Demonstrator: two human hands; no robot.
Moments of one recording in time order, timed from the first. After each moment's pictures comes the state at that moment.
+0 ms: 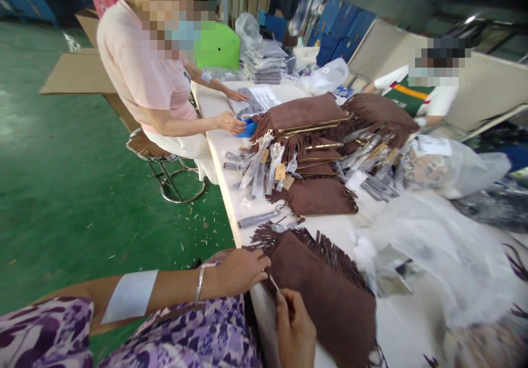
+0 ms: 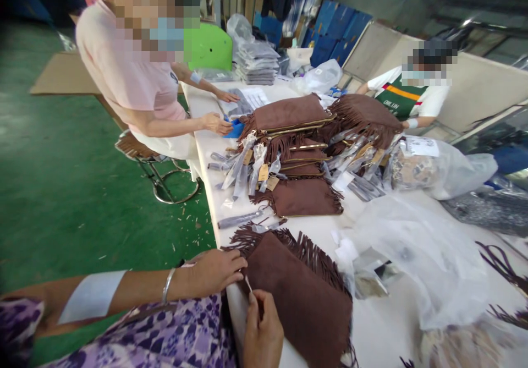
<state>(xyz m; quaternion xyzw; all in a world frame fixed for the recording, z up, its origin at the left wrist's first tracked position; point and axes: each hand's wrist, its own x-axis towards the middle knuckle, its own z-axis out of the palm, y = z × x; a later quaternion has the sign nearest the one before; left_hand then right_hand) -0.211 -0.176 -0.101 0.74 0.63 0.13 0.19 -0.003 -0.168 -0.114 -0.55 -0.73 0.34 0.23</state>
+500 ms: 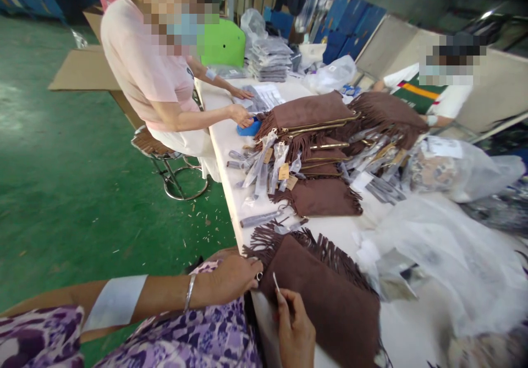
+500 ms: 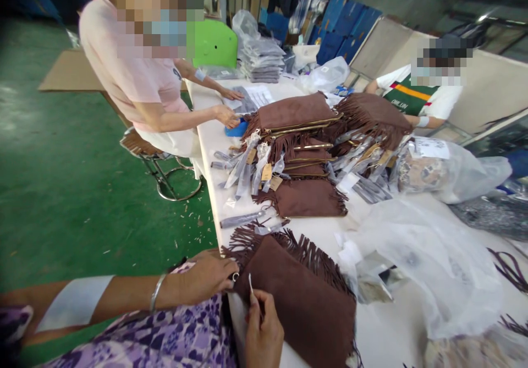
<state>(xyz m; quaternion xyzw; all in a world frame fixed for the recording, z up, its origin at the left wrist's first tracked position) -0.212 -0.198 -0.107 0.72 0.65 0.08 0.23 -0.001 -0.165 -0.116 -0.55 -0.69 0.41 0.22</state>
